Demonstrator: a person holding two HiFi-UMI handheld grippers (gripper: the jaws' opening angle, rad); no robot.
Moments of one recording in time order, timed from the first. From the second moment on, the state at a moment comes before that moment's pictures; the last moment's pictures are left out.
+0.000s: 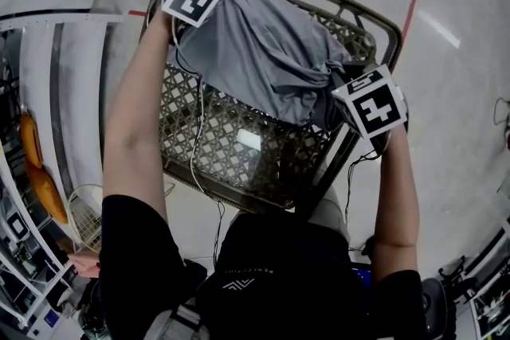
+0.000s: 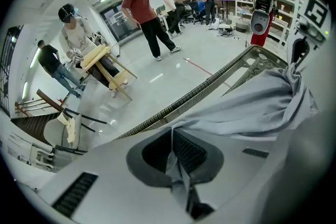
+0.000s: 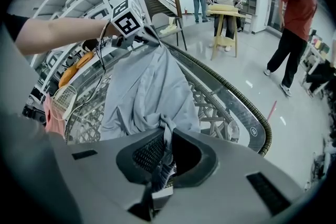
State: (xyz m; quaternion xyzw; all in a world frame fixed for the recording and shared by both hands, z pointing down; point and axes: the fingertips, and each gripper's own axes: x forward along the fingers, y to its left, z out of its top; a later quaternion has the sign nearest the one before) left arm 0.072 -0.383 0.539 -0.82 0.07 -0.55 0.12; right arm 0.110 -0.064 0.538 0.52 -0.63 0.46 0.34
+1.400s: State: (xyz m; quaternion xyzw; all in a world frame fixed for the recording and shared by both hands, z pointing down) left arm 0.060 -0.394 0.524 -0.82 0.12 -0.53 0.16; right arm 0.112 -0.078 0.524 0.56 -0.64 0.39 0.36
